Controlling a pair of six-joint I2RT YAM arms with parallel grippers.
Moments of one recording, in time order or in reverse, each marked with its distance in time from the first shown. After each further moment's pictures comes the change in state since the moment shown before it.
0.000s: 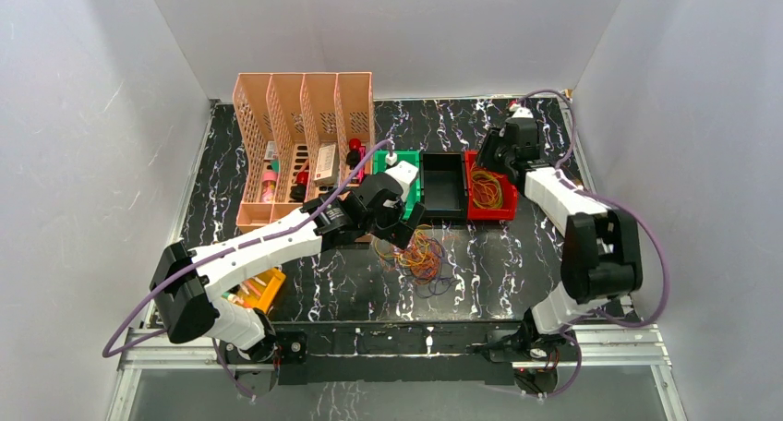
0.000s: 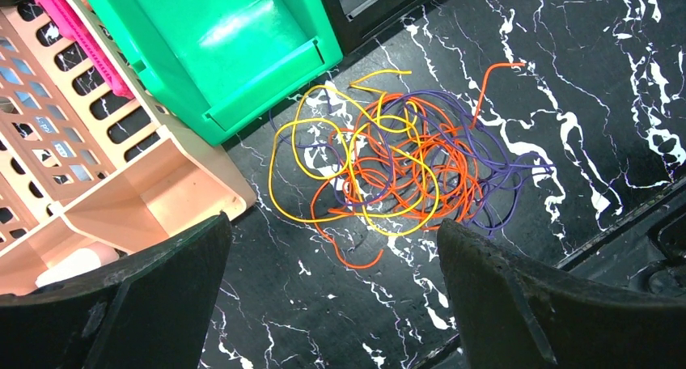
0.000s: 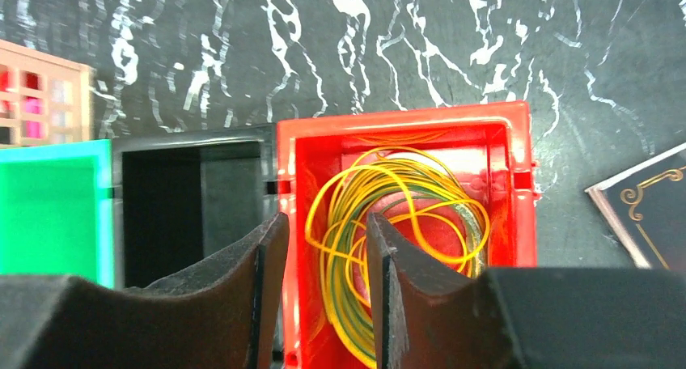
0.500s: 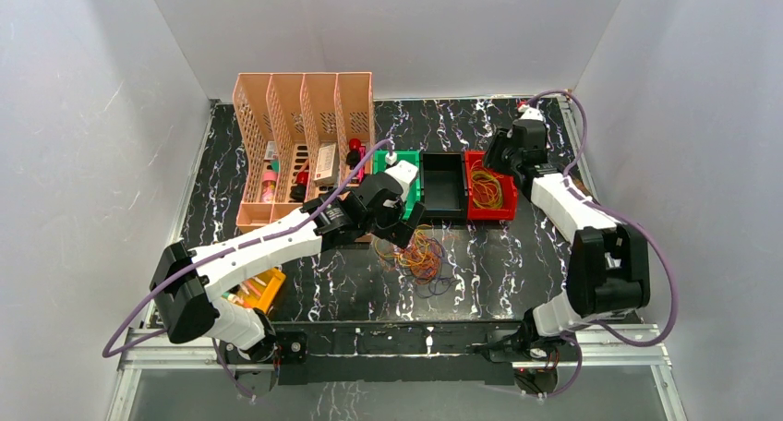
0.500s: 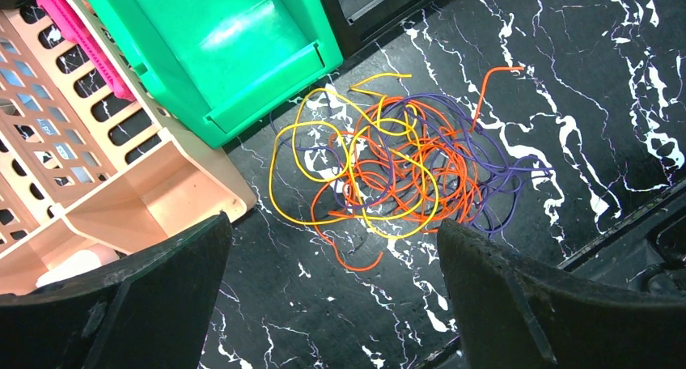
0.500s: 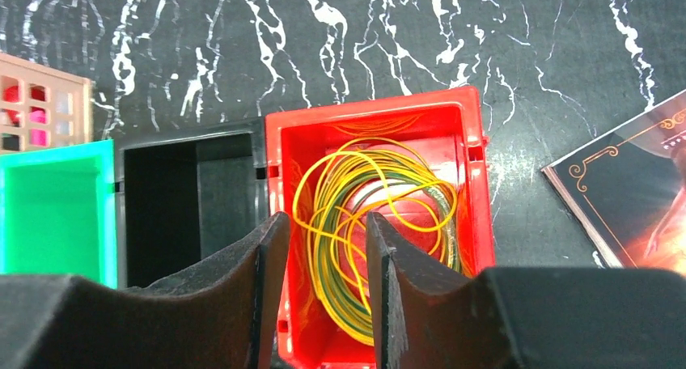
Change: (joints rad) left arm 0.000 0.000 0.000 0.007 -0.007 -0.001; right arm -0.013 -0.162 -0.048 -0.036 0.038 0.005
